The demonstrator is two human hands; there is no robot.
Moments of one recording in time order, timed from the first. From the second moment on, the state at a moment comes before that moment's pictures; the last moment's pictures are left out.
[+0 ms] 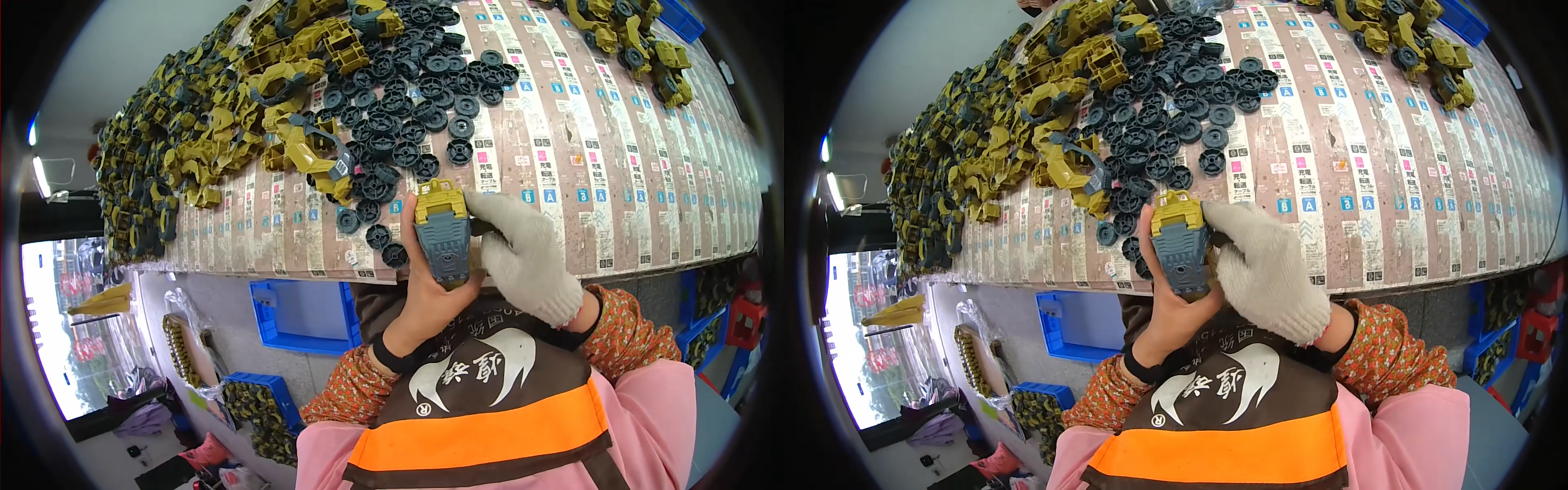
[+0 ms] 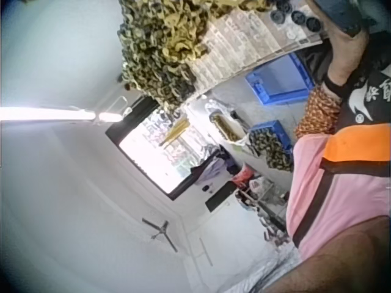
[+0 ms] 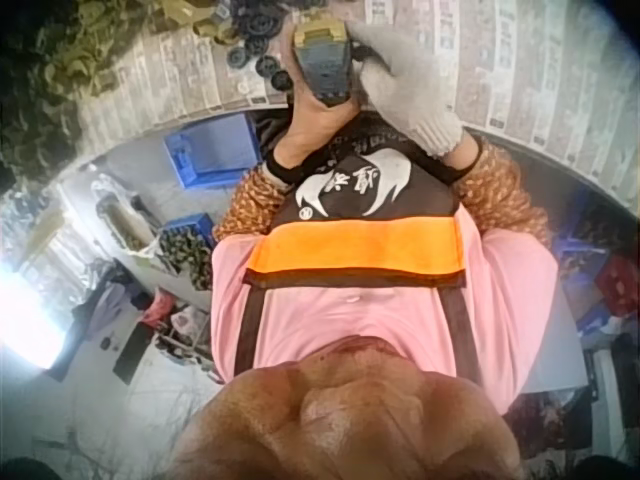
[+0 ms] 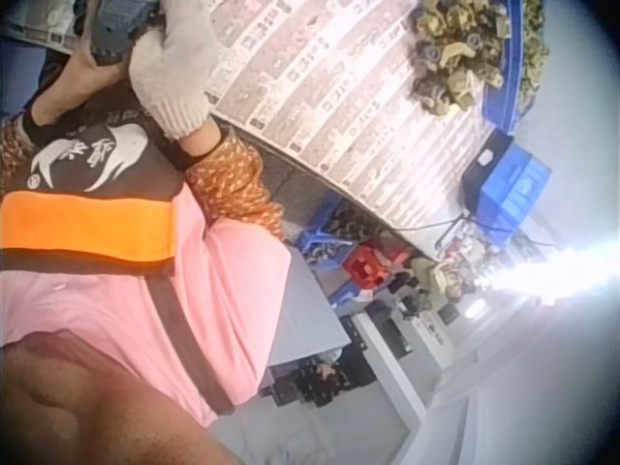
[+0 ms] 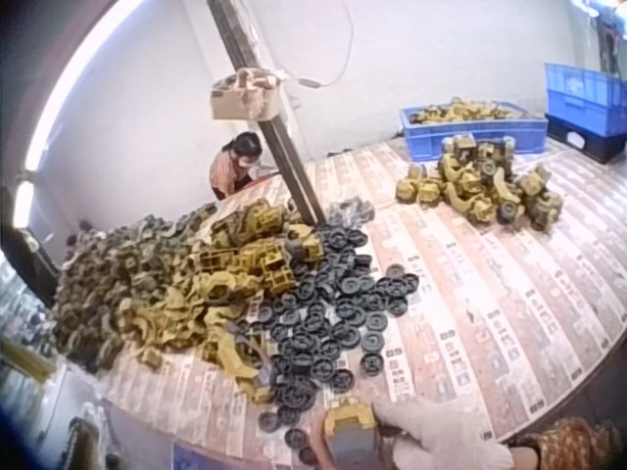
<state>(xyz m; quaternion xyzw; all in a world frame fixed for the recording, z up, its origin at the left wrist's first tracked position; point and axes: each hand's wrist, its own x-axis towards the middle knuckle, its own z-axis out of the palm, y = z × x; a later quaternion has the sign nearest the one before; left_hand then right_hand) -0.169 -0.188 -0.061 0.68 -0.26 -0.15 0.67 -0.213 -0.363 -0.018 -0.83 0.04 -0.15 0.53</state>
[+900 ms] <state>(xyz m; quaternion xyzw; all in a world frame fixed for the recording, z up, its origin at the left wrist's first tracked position) -0.146 -0.157 -0.055 0.42 0.05 -0.25 0.87 -0.121 -0.406 -0.046 -0.98 -0.06 -0.13 0.14</state>
